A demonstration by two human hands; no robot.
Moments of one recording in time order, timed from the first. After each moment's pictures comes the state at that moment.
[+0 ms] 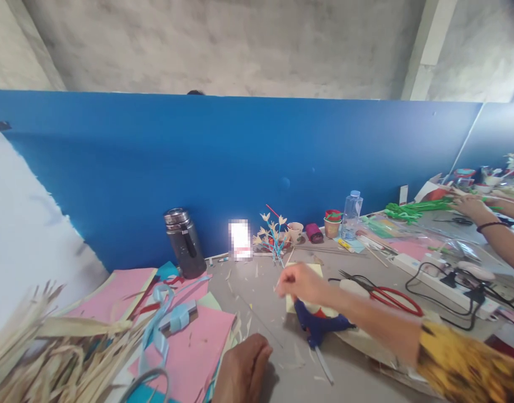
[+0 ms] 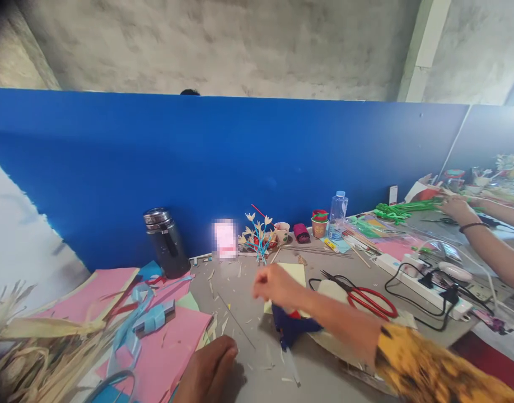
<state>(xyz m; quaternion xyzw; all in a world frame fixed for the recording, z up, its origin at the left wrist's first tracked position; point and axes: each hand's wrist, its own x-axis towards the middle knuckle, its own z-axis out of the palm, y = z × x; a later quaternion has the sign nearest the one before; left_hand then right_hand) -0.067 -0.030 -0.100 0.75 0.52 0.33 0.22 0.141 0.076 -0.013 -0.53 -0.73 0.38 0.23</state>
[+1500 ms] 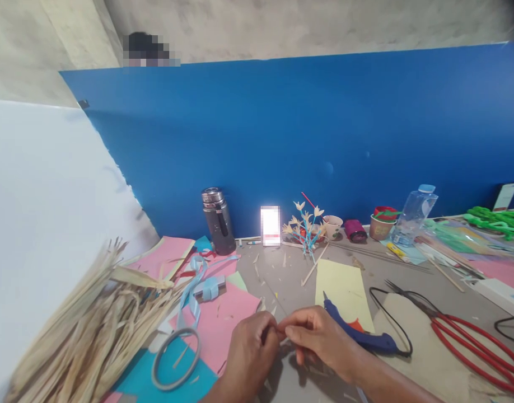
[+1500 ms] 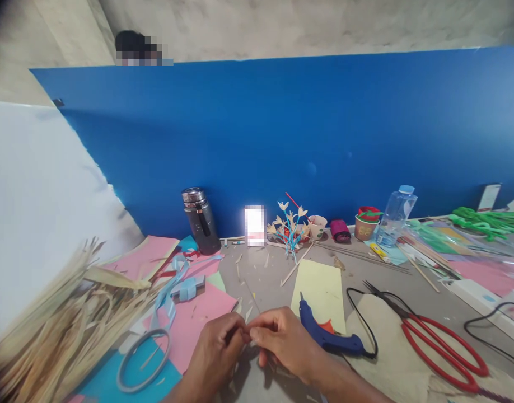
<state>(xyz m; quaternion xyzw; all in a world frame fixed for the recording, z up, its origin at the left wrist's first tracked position) -0.071 -0.025 -0.083 0.67 0.63 0.34 0.19 0.103 0.024 -0.071 -0.36 -0.62 0.66 0.24</state>
